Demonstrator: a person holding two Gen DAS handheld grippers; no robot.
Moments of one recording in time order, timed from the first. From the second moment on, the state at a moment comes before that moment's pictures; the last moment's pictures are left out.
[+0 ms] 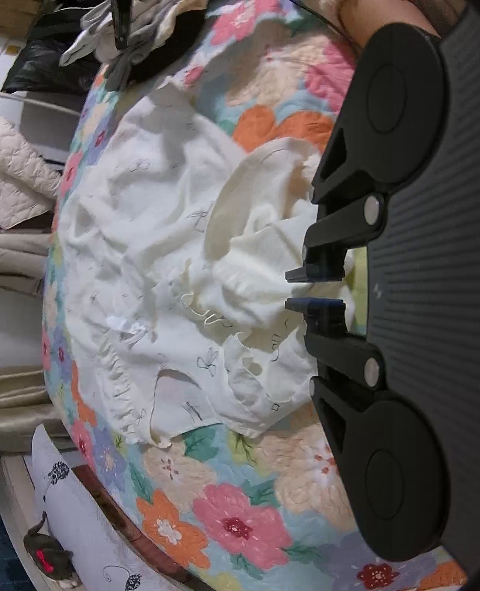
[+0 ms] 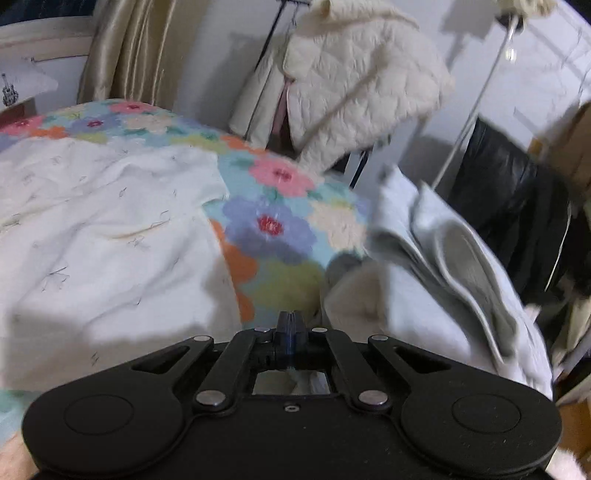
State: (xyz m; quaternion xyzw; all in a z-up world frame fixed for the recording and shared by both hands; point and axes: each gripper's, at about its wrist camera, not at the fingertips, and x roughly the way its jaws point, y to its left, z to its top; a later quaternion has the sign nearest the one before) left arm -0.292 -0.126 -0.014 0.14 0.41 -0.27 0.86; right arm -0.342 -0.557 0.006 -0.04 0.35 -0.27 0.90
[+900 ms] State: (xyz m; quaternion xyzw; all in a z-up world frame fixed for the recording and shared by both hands) left arm -0.247 -0.163 -0.059 0.04 0.44 -0.27 0.86; right arm -0.324 -0.593 -0.104 0.38 0.34 -0.25 0.82
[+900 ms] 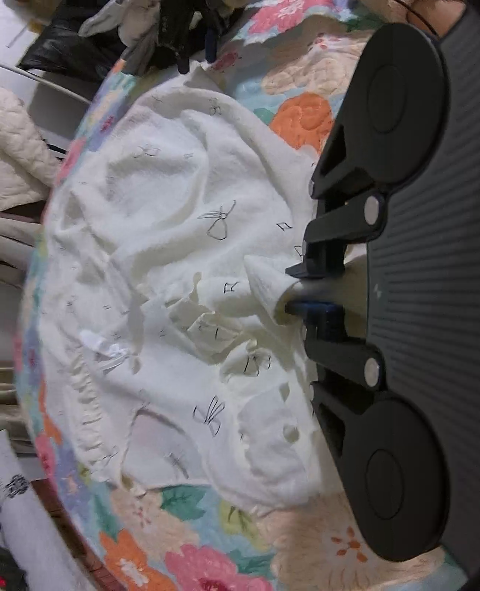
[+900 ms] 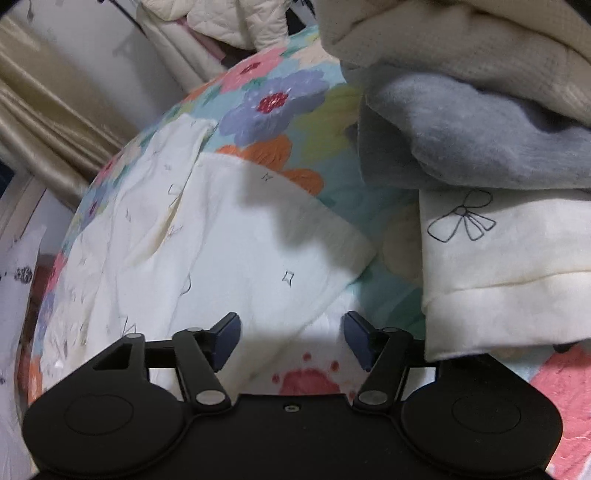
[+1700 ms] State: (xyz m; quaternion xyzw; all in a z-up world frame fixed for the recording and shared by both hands) left arm -0.297 -0.161 -0.033 0.07 0.41 -0.35 0.84; right arm -0.340 -0.530 -0.015 -0.07 0.31 -0.37 0.87
